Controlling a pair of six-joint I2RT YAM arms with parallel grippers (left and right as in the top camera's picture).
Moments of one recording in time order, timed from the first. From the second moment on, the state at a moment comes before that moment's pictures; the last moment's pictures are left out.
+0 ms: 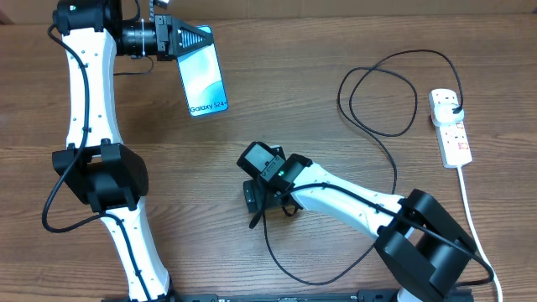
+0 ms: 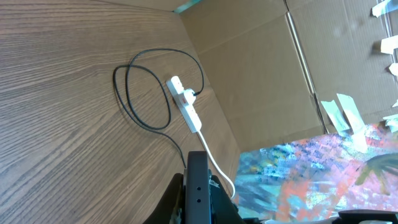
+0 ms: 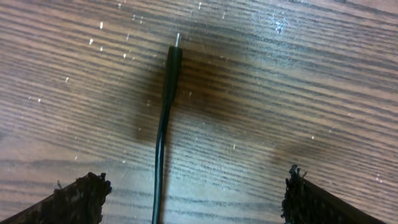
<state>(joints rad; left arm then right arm) 0.12 2.33 2.48 -1.48 1.32 0.24 0.87 1.85 1.19 -0.70 0.04 0.66</state>
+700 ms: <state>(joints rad) 0.12 2.33 2.48 -1.46 1.32 0.24 0.87 2.09 1.47 -0.91 0.12 0.70</state>
